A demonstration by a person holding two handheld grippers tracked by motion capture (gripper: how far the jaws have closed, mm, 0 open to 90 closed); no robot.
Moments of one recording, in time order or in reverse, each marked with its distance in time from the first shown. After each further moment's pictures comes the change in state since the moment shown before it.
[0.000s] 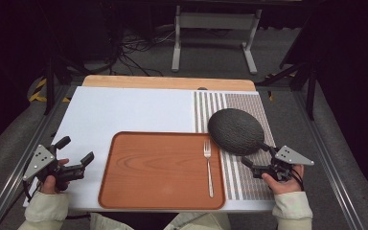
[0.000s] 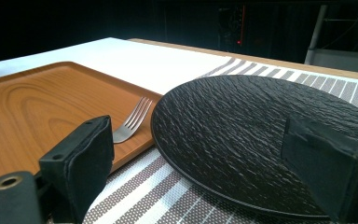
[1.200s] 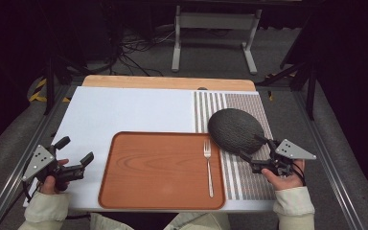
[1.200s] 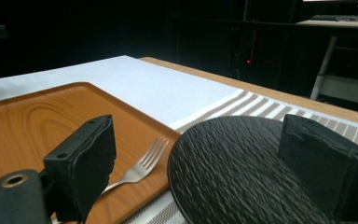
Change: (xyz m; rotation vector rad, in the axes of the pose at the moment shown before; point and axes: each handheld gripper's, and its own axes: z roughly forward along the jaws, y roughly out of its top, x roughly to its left) left arm -0.001 0.000 -0.001 -0.007 0.000 -0.006; right arm 0.008 0.029 0.002 -0.045 0.041 -0.050
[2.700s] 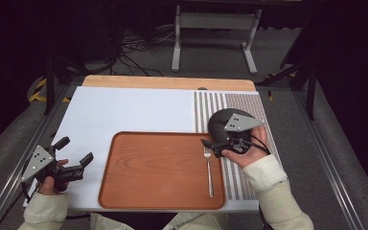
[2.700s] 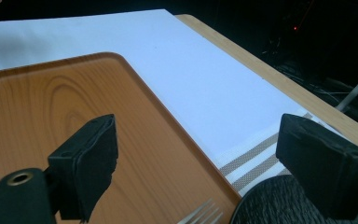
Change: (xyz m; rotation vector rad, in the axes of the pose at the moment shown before) left arm 0.000 0.000 -0.002 -0.005 -0.005 0.000; right arm 0.058 0.090 0.093 0.257 0.128 -0.202
